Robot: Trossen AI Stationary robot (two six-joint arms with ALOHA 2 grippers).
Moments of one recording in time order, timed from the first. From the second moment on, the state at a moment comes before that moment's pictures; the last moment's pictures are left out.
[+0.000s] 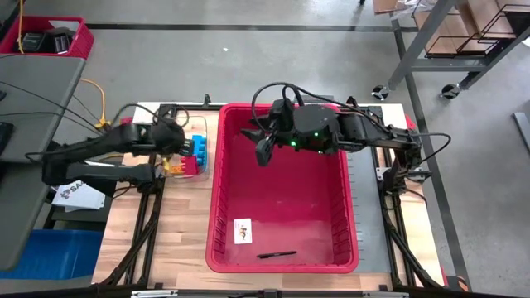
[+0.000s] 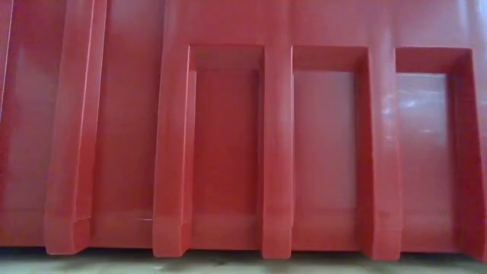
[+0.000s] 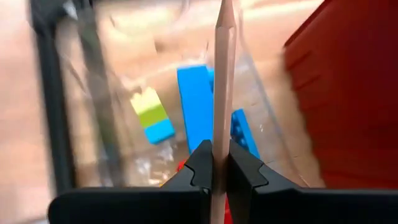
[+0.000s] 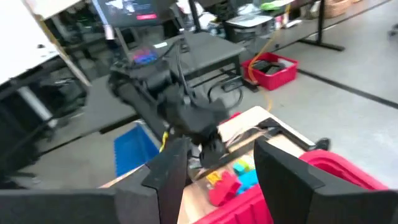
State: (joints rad) left arm 0.29 0.81 0.89 -1.26 -0.45 -0.96; right arm 0.12 1.86 2.30 -0.70 0.44 0.38
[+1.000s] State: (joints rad) left arm 0.64 0.79 0.84 -0.91 0.01 -0.75; right arm 0.17 1.88 2.25 -1.31 0.00 0.49
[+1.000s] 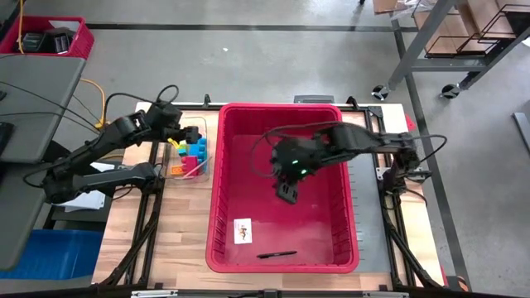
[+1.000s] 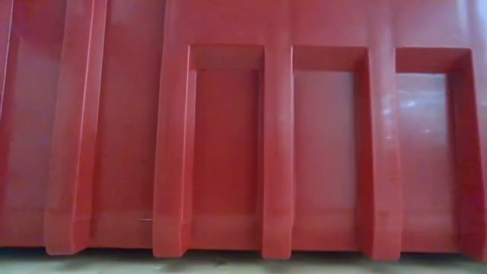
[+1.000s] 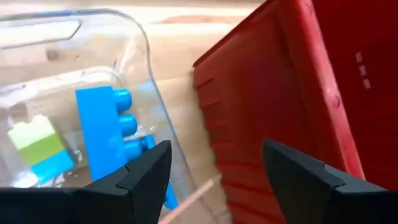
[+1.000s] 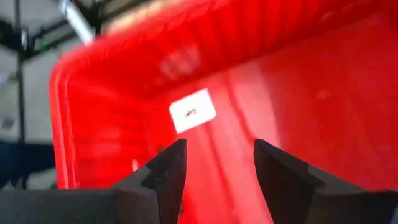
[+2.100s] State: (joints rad) left arm -0.32 0.70 0.75 -0.81 0.01 -1.34; right arm 0.27 2.31 1.92 -0.76 -0.12 0.02
